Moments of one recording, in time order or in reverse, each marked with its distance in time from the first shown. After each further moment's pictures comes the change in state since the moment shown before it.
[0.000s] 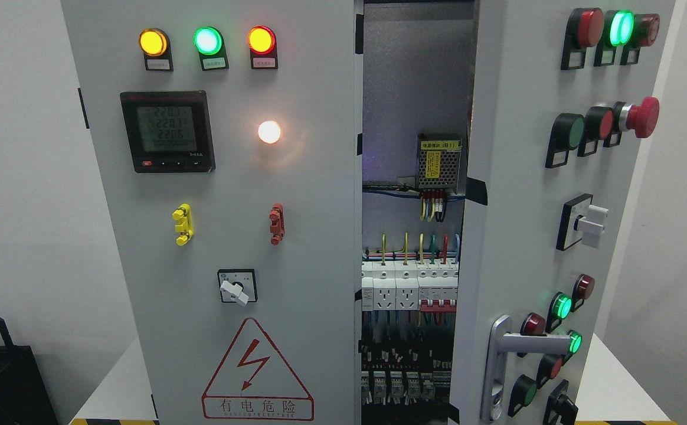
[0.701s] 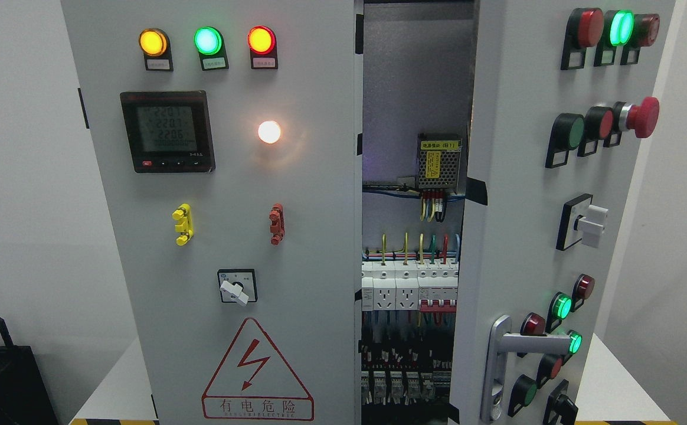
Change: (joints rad) left arm 0.000 0.000 0.000 0.000 0.000 0.000 0.001; right arm 0.000 0.000 0.000 0.000 0.000 0.000 0.000
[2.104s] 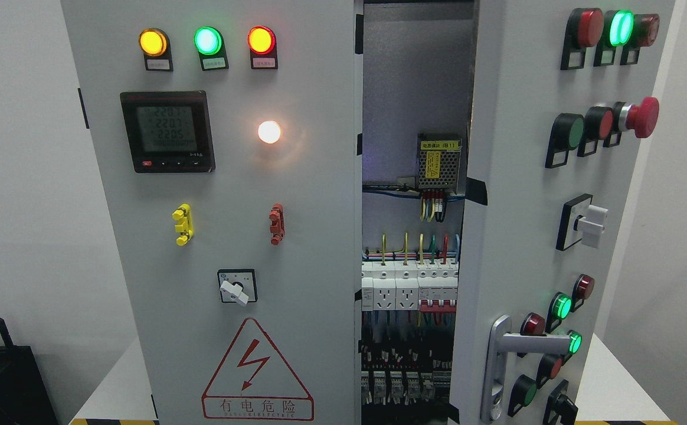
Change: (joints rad) left arm 0.326 0.051 -0.059 -0.581 0.000 -0.012 -0.012; right arm 0.000 -0.001 0.000 0.000 0.000 0.000 0.000
